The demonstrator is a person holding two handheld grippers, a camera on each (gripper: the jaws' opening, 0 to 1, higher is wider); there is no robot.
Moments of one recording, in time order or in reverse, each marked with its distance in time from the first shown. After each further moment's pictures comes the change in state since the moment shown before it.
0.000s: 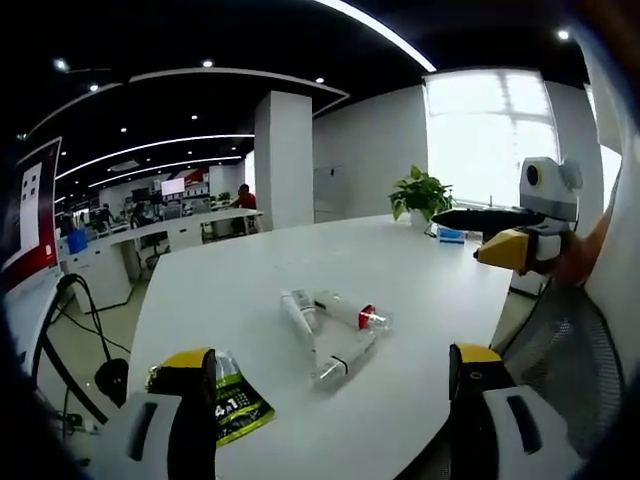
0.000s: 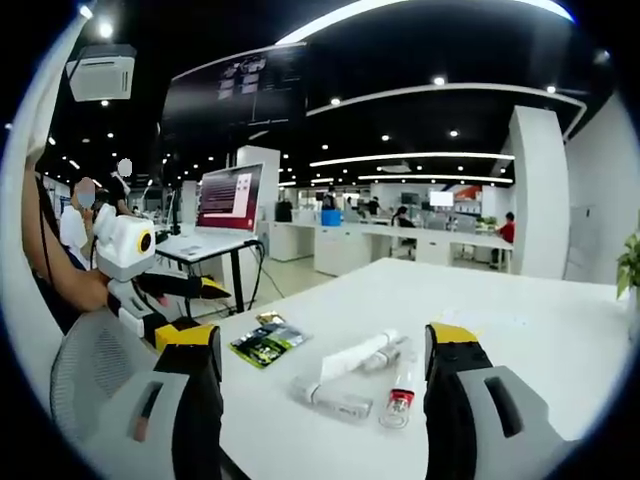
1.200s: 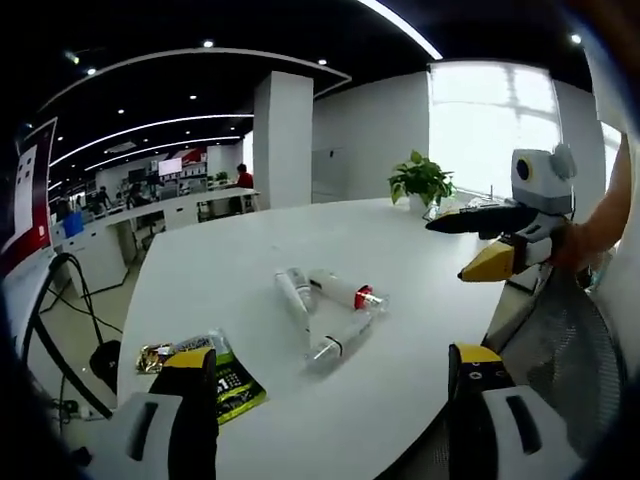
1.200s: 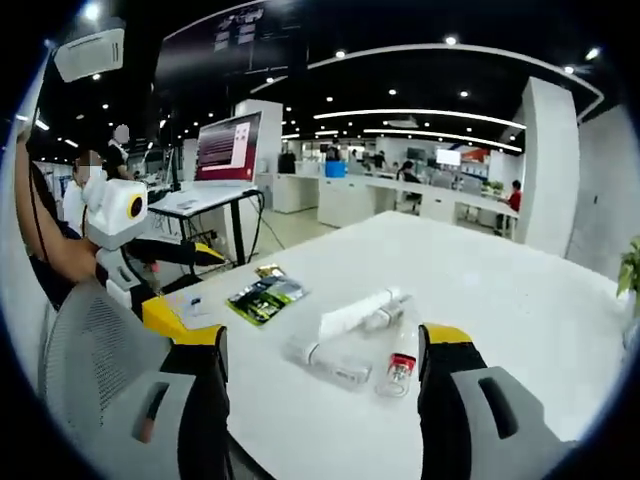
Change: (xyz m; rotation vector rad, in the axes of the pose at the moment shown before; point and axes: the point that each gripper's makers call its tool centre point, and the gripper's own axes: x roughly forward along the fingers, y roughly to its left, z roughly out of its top) left arm 0.004 -0.001 -0.016 -0.042 0.078 -0.014; right arm 0.020 -0.005 -0.033 -0.030 0.238 0.036
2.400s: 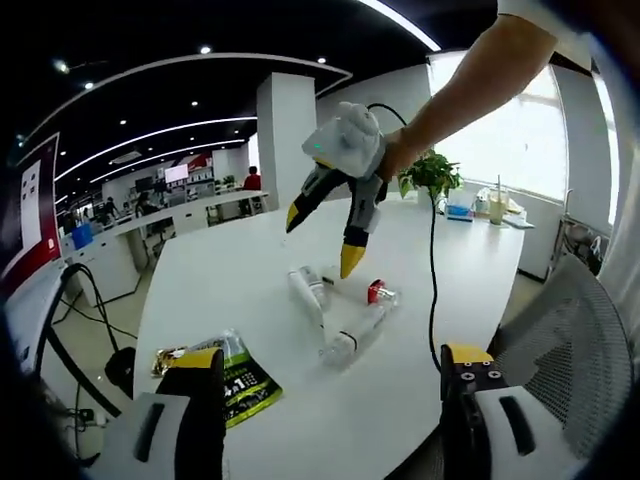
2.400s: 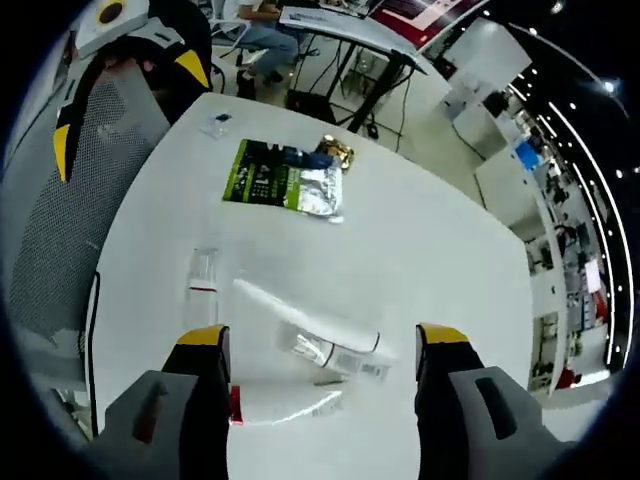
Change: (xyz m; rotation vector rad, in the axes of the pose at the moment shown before) left arm -0.002 0.009 -0.008 0.058 0.013 0.054; right arm 0.173 -0.047 -0.025 -0.905 0.610 0.597
